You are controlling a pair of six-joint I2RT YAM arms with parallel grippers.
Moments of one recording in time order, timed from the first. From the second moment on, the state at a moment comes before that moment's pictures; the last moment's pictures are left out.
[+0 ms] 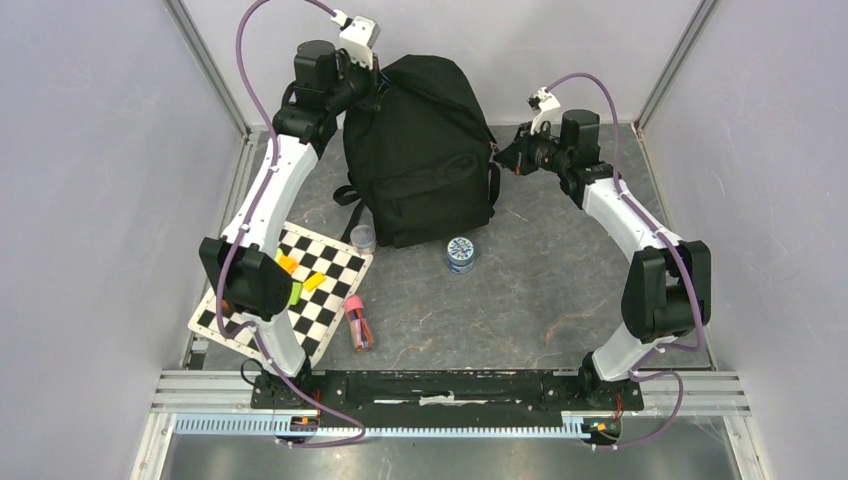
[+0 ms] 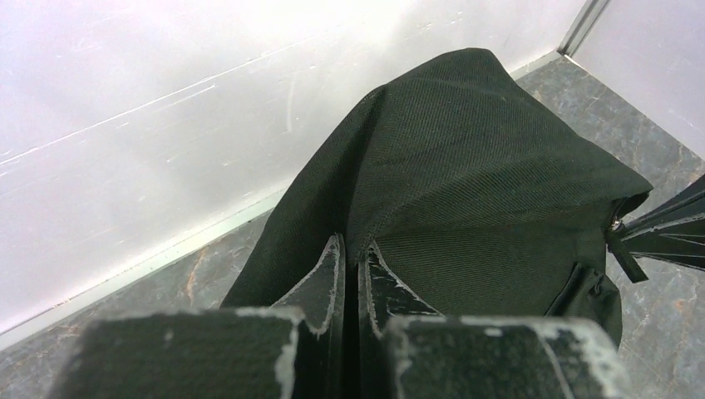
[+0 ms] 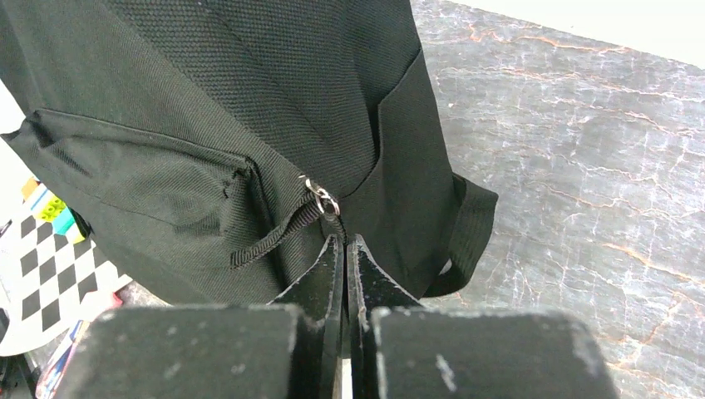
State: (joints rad) left arm -0.27 1.82 1.98 -0.34 0.27 0.05; right arm 0.16 1.65 1.29 -0.02 -0.57 0.14
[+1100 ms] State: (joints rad) left arm -0.28 1.70 1.49 0.18 0.27 -0.02; right arm 0.48 1.82 1.00 0.59 -0.40 0.22
